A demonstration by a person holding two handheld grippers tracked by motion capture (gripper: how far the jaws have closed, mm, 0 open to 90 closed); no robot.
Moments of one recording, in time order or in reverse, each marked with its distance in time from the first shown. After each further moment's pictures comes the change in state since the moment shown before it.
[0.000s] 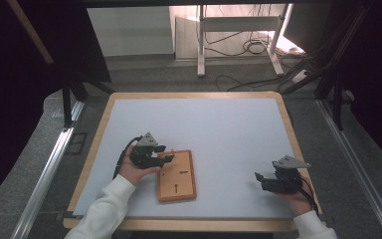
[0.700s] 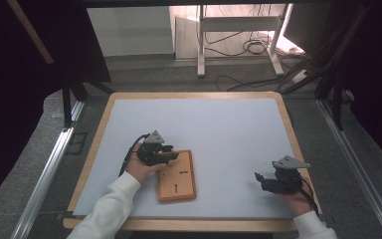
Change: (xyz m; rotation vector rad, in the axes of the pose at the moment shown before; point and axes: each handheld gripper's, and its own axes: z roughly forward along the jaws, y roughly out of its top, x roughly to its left) left arm 0.001 0.009 0.024 0.017 -0.037 0.001; right arm 0.001 0.000 0.000 -0.003 0.000 0.000
